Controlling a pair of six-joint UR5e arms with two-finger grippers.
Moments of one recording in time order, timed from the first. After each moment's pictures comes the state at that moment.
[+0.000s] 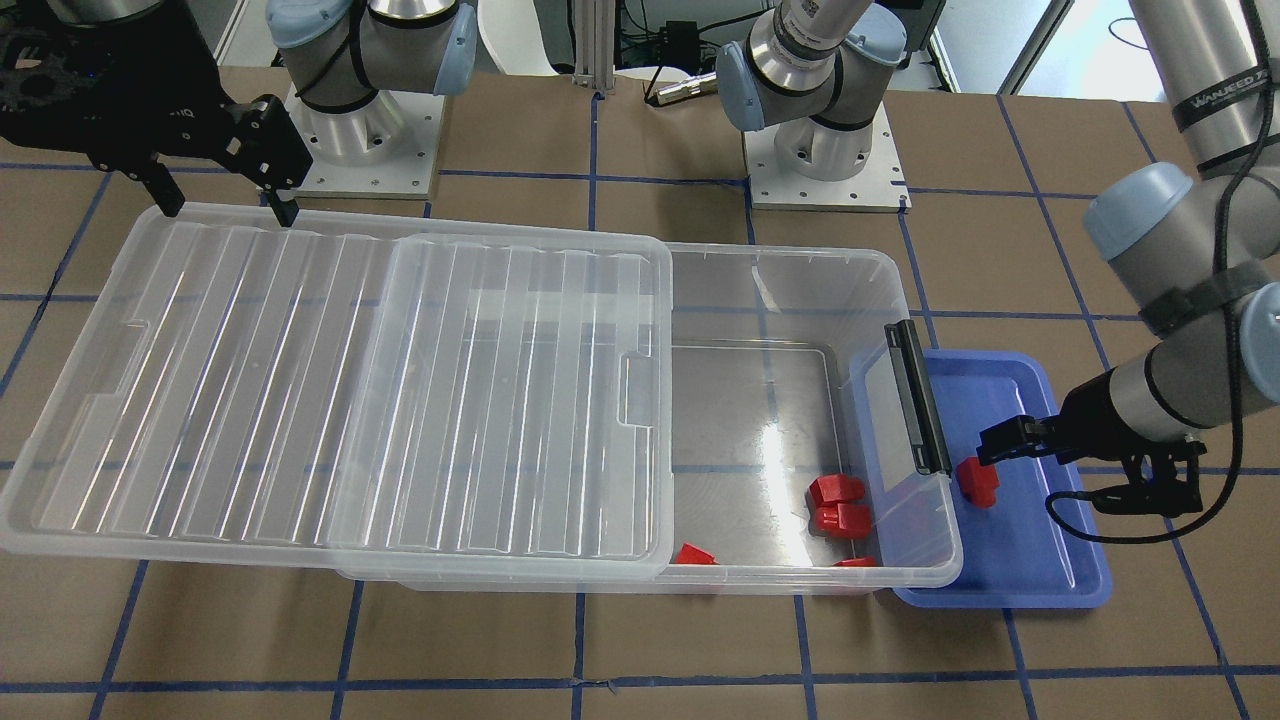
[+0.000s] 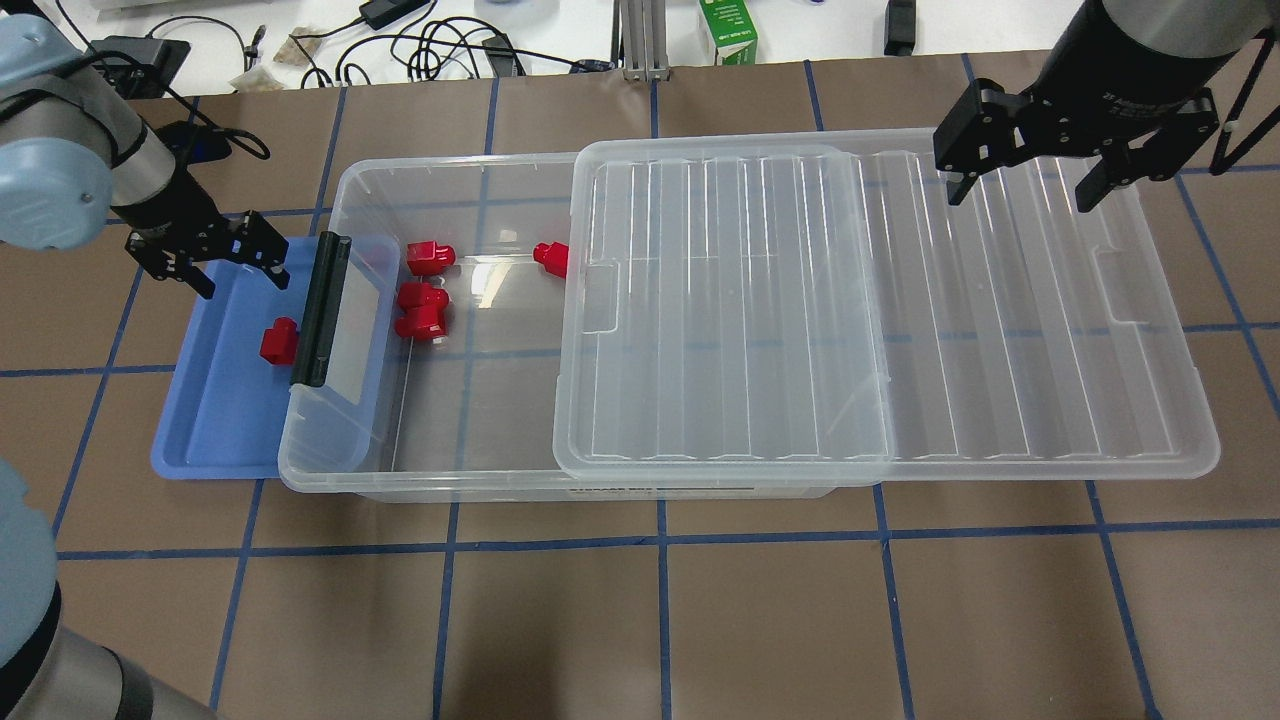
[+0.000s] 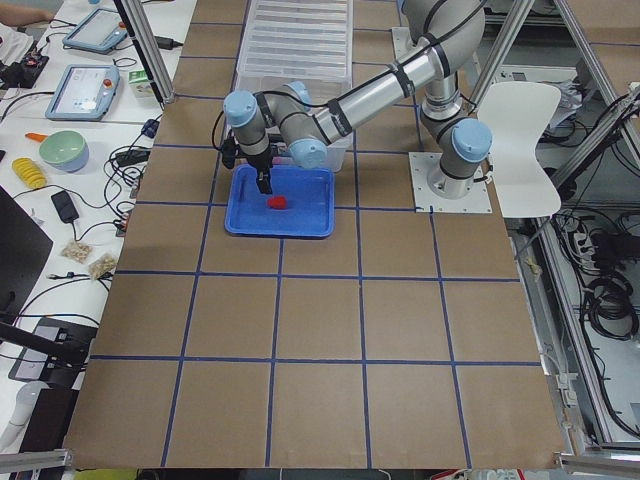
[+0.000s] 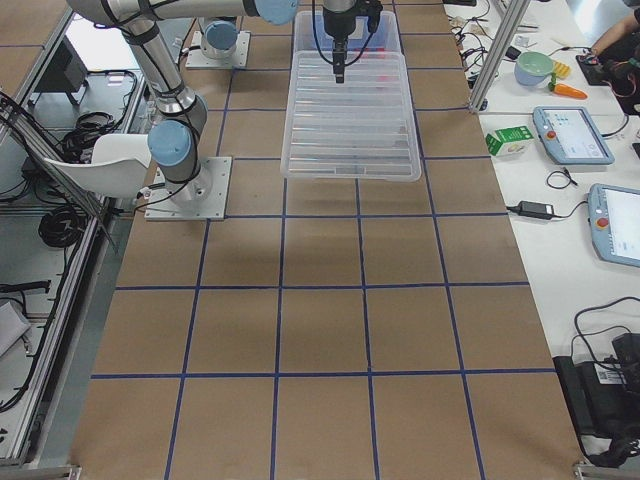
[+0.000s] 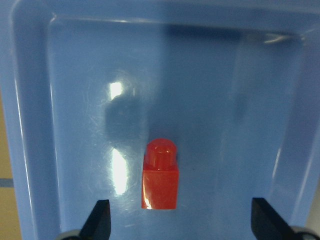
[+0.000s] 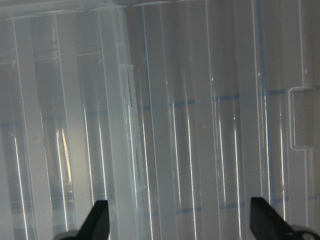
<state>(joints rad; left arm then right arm) -1.19 -1.93 -1.58 -1.34 1.54 0.34 1.48 -1.66 1.57 -1.59 -1.55 0.01</state>
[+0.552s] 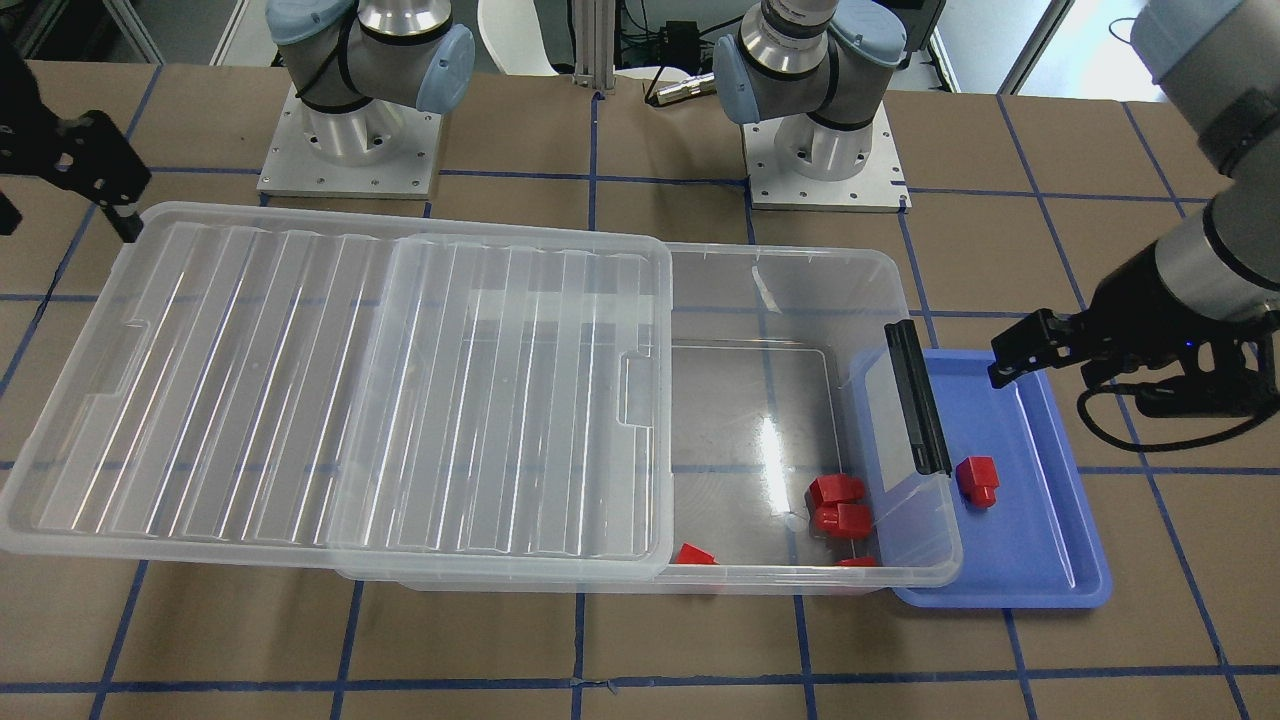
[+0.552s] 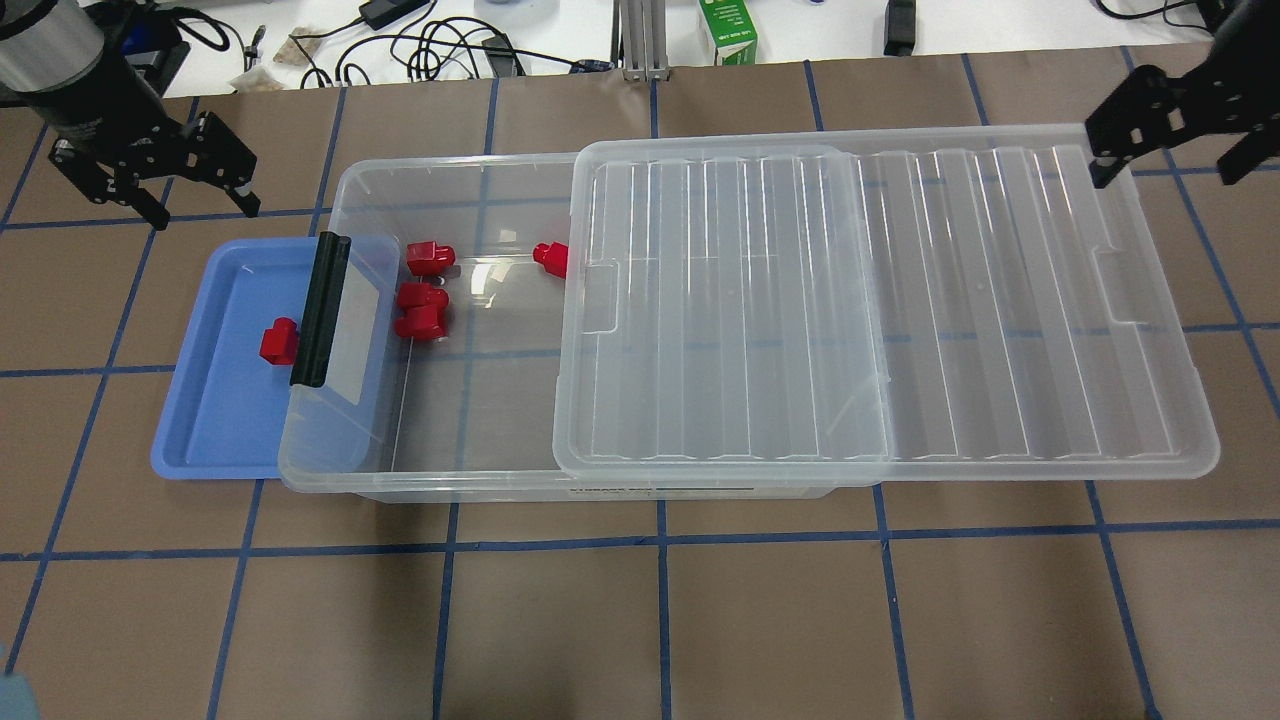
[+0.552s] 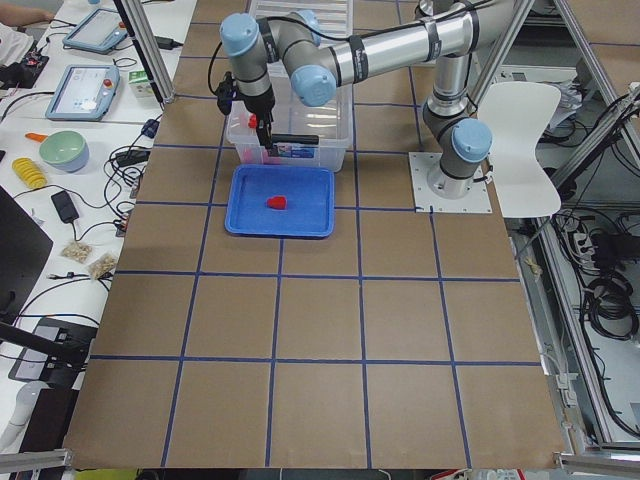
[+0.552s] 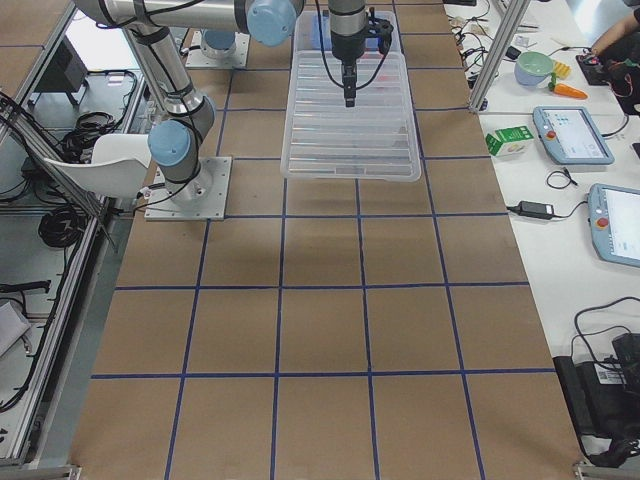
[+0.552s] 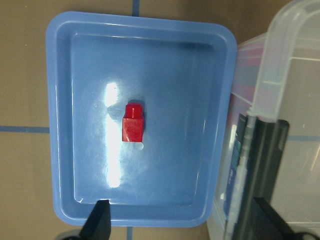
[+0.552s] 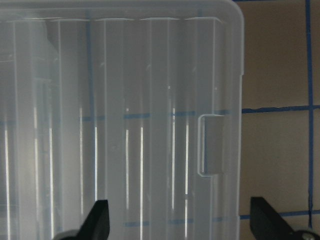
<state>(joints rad) -1.31 -1.78 -1.42 -1.60 1.54 0.24 1.21 -1.65 1.58 -1.61 -1.57 -0.33</state>
